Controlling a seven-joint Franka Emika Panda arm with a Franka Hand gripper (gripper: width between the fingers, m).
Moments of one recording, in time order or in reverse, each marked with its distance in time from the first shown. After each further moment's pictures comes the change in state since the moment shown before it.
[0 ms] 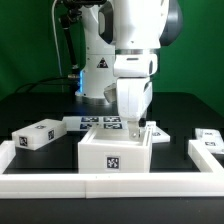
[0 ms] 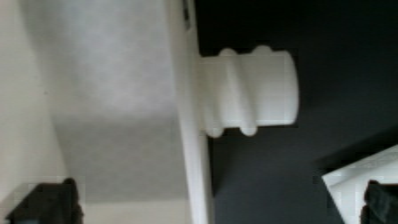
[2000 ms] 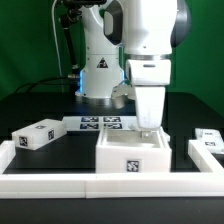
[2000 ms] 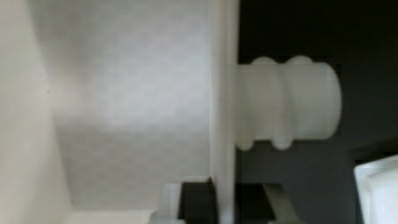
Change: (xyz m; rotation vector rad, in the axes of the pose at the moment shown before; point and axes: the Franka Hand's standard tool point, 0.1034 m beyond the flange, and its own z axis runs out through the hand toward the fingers) arm 0.025 0.015 0.005 0.048 -0.028 -0.216
